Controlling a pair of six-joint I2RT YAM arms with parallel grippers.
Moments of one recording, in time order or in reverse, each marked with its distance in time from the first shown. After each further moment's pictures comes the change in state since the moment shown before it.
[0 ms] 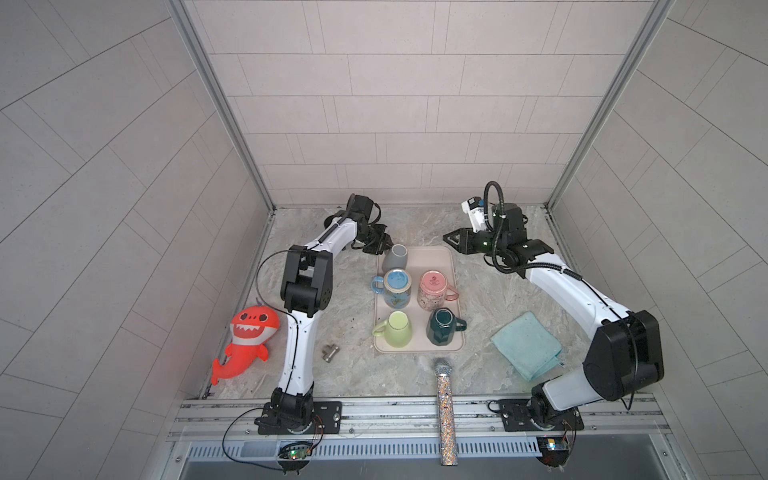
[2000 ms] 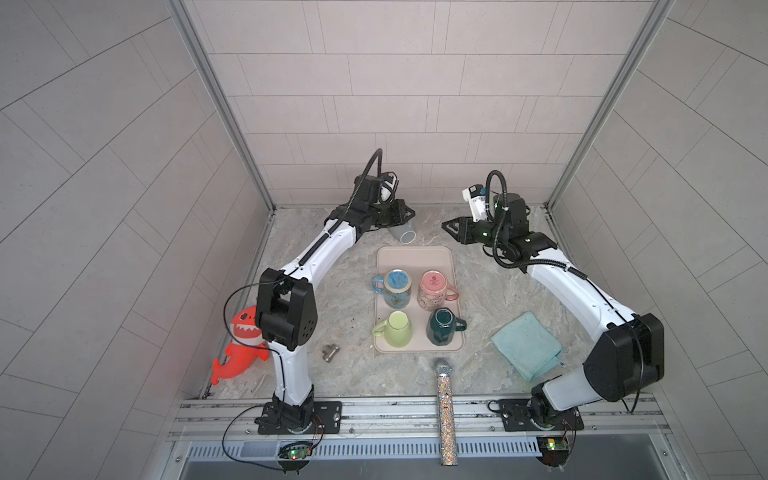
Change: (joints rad) left arm -0.149 -0.401 -0.195 0.380 -0.001 1.032; right arm 0.024 -0.003 0.112 -0.008 0.053 0.010
